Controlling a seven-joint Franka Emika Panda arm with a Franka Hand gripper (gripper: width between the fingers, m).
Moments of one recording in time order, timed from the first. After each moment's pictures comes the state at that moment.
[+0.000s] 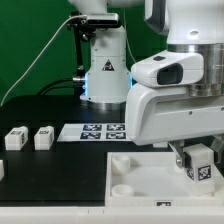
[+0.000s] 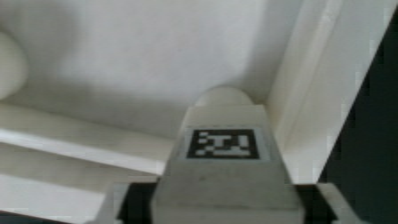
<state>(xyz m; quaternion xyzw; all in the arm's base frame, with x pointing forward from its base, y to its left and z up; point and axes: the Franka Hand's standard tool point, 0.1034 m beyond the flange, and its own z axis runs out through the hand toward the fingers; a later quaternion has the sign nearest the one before) 0.624 0.110 0.071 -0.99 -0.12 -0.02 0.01</state>
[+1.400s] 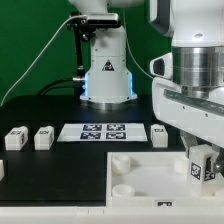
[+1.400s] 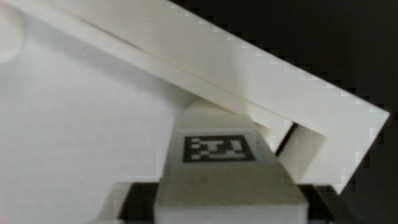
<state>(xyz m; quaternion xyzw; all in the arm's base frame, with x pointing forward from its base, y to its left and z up) 0.622 0.119 0.068 -0.82 0.58 0.01 0.03</state>
